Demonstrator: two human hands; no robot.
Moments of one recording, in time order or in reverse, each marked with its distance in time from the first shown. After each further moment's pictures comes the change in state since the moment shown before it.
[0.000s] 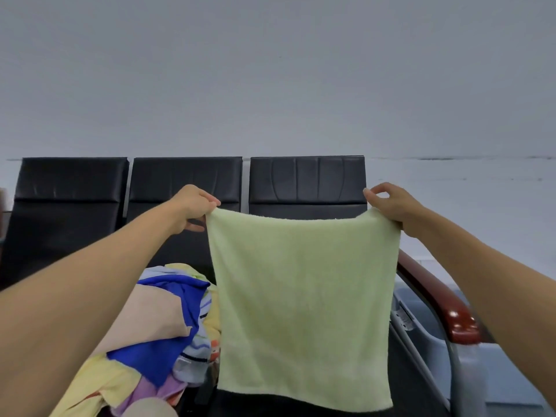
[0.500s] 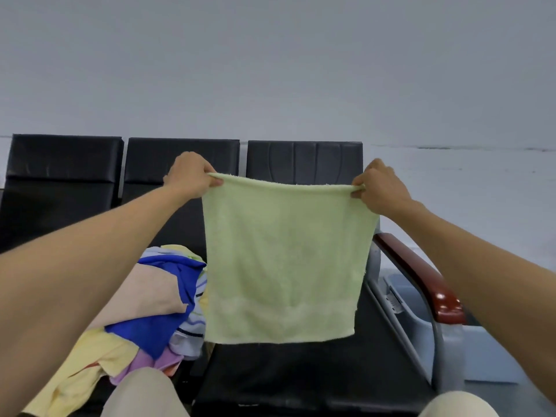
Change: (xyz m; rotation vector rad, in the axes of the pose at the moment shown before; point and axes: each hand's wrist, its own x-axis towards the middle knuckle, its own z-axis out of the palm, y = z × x) left_hand 0.005 0.004 0.001 0.316 0.210 0.251; right_hand -0.002 -0.007 0.014 -0.746 0.101 -0.366
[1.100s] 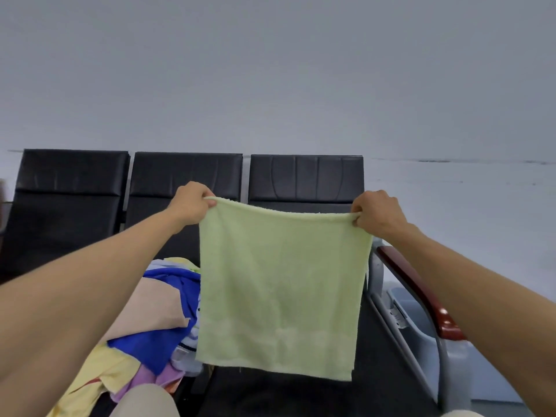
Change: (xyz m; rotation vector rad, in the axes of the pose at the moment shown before) left_hand -0.009 -0.017 0.004 -0.087 -0.080 -0.004; right_hand -0.003 -0.003 0.009 -0.026 -0.038 0.038
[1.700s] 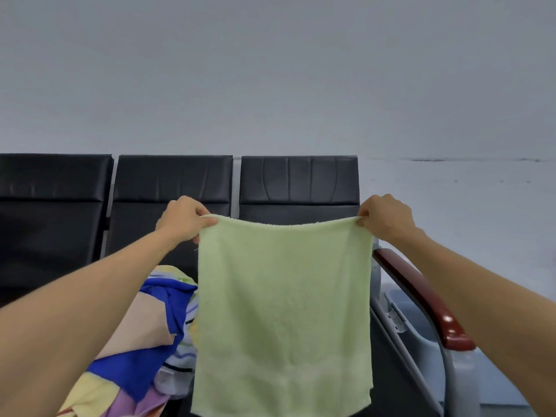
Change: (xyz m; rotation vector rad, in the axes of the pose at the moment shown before) left_hand 0.024 -0.025 0.040 0.021 -0.035 -0.041; right_hand 0.021 0.030 0.026 0.000 -0.042 0.121
